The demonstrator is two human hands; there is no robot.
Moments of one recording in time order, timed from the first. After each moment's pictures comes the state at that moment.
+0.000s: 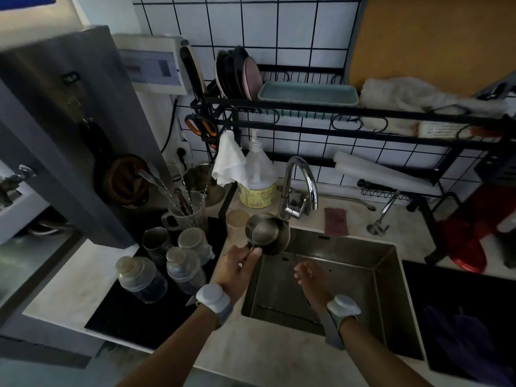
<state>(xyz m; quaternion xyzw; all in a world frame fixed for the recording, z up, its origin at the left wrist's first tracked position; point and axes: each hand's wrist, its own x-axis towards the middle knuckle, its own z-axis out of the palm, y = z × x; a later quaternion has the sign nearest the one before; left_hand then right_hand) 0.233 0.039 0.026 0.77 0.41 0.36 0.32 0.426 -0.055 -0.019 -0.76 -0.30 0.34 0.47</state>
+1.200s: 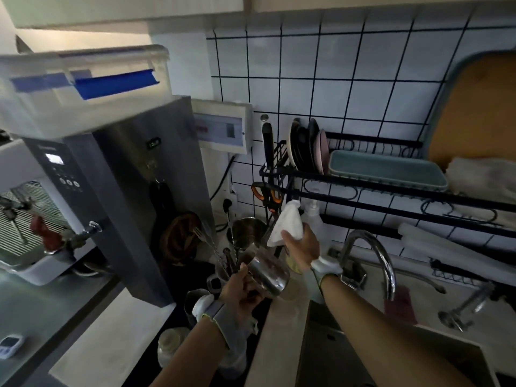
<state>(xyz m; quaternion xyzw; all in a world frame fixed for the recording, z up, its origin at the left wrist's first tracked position) 0.182 0.174 0.122 0.15 0.44 0.40 0.79 0.356 0.215 0.133 -0.71 -0.42 0.27 0.49</state>
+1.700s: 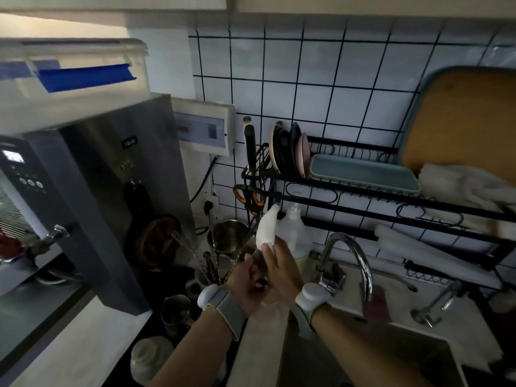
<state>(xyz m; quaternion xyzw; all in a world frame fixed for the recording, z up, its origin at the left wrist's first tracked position) 0.232 0.170 0.160 0.15 0.42 0.39 0.80 0.334 0.167 0.134 -0.64 -0.57 0.20 0.47</state>
